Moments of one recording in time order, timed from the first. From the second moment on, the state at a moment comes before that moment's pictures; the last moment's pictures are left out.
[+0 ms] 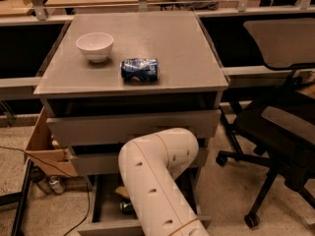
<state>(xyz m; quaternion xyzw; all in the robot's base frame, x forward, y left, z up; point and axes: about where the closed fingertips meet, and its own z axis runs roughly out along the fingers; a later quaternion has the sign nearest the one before) 0.581 0.129 0.157 -0.94 0.19 -0.07 0.29</state>
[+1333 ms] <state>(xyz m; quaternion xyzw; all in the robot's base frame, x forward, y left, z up) 0.558 0.158 0.159 -0.95 0.22 -0.04 0.23</state>
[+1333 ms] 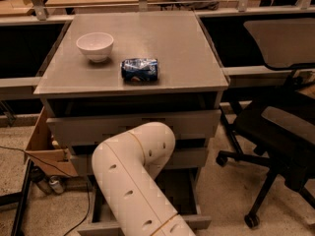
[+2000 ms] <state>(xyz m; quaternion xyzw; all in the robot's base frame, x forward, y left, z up) 0.574 0.154 0.149 -0.95 0.25 -0.04 0.19</state>
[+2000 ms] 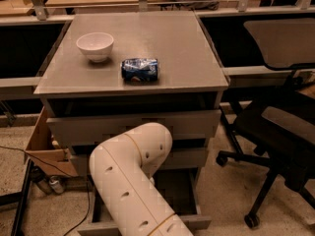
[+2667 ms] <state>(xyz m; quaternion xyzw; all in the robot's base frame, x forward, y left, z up) 0.592 0.151 0.131 -0.95 0.27 -0.03 0.17</state>
